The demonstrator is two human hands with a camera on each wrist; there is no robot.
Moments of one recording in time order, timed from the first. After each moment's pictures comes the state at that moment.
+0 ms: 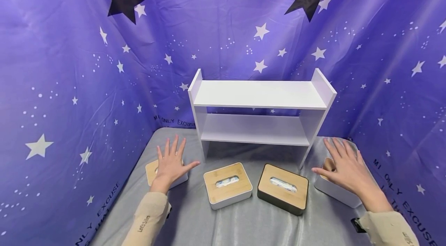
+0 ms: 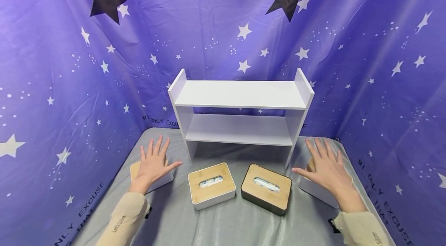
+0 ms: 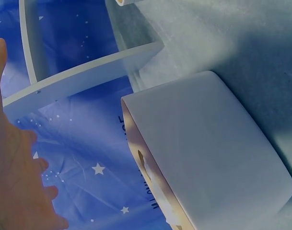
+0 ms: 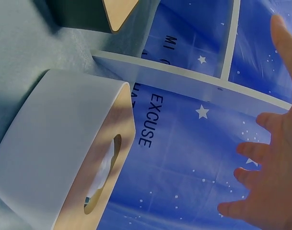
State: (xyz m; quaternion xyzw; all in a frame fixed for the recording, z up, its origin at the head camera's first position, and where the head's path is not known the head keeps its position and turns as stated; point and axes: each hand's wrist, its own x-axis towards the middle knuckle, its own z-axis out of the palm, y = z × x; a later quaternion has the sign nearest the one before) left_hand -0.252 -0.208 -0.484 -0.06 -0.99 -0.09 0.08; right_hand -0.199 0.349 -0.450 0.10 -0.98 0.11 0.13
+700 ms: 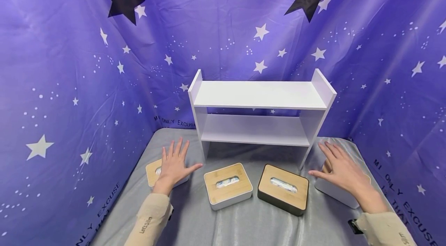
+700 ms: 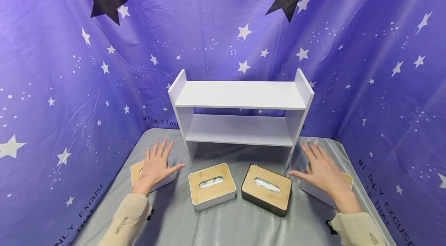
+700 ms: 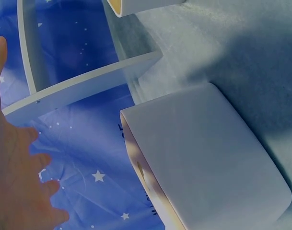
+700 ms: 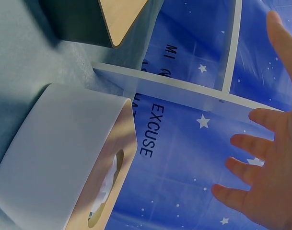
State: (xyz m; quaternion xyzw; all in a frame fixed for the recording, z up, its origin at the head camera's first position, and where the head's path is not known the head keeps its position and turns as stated) left_hand -0.251 -0.202 -0.489 -0.08 -0.99 -0.08 0.08; right_hand -0.203 0.343 -0.455 0.16 -0.97 0.13 0.15
